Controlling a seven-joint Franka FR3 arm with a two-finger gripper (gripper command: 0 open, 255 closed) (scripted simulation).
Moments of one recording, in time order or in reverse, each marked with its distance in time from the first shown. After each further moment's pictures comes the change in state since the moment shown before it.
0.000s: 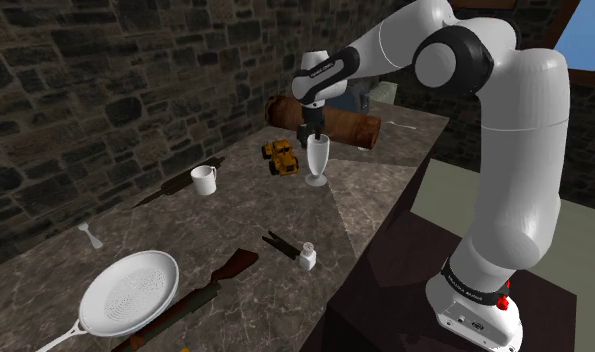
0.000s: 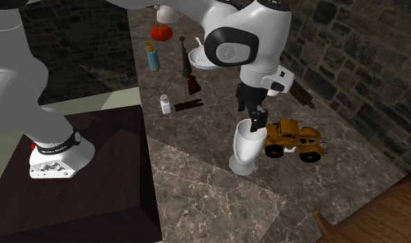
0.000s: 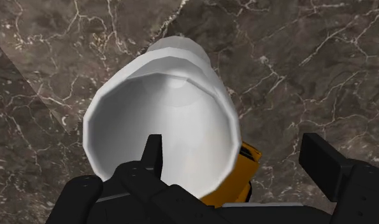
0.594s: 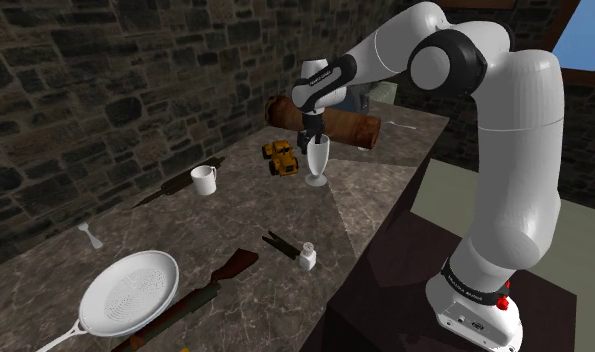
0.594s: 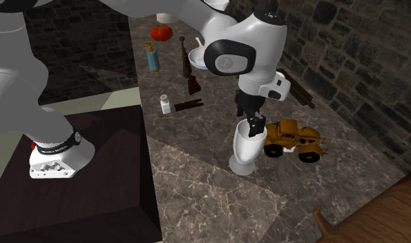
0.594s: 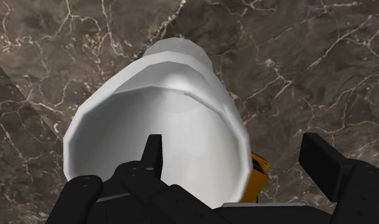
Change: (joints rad) arm -0.002 0.027 0.003 -0.027 0.007 0.054 -0.005
